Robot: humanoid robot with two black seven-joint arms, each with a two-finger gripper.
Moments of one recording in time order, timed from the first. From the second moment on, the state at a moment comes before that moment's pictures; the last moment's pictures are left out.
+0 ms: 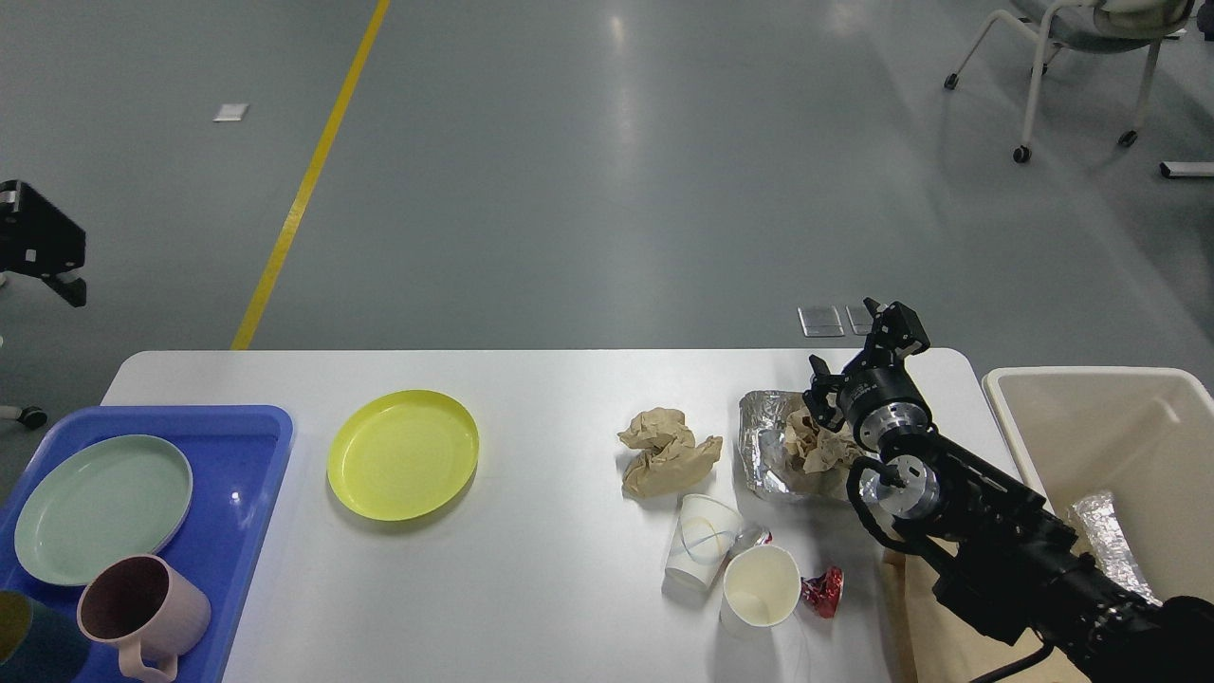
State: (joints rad) left arm -2.47 0.38 1.84 -1.27 0.06 -0.96 -0.22; right arm 0.60 -0.14 0.71 0.65 -0.04 -0.06 0.36
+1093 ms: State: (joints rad) left arm -2.63 0.18 1.74 -1.53 -0.30 -0.95 -0.10; right arm 0.60 -0.14 0.71 0.65 -0.04 -0.06 0.36
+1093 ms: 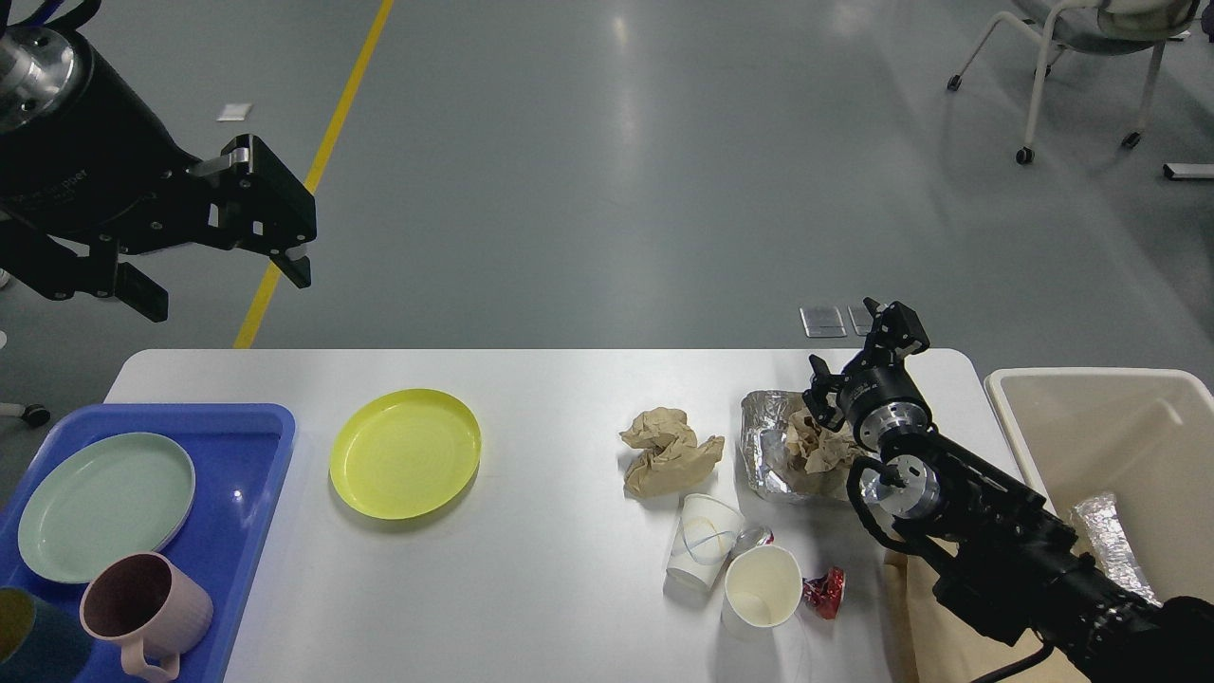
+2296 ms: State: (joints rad) left arm -1.41 0.19 1.42 -1.01 -0.69 -0.18 -0.07; right arm 0.60 -0.14 0.71 0.65 -0.04 -0.06 0.36
